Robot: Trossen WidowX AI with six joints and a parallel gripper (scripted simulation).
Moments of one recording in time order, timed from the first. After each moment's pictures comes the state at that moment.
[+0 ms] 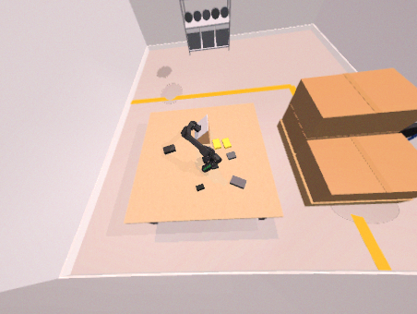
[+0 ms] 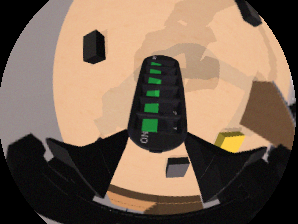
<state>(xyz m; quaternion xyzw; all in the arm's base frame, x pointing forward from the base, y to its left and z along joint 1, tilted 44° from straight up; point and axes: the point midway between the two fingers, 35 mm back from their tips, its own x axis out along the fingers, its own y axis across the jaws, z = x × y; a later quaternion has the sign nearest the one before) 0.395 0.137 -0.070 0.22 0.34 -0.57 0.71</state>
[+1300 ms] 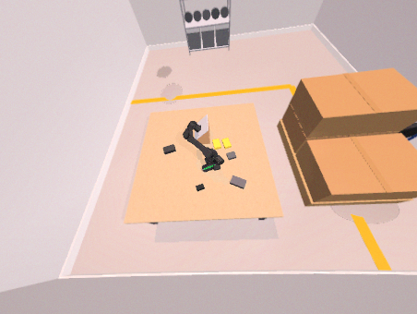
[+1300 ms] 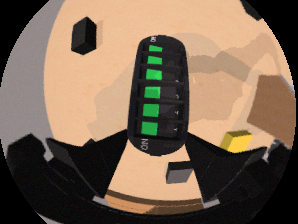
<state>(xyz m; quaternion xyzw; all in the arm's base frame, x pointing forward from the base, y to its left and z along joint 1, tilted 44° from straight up) 0.393 0.128 -0.103 0.22 0.34 -0.58 0.71</state>
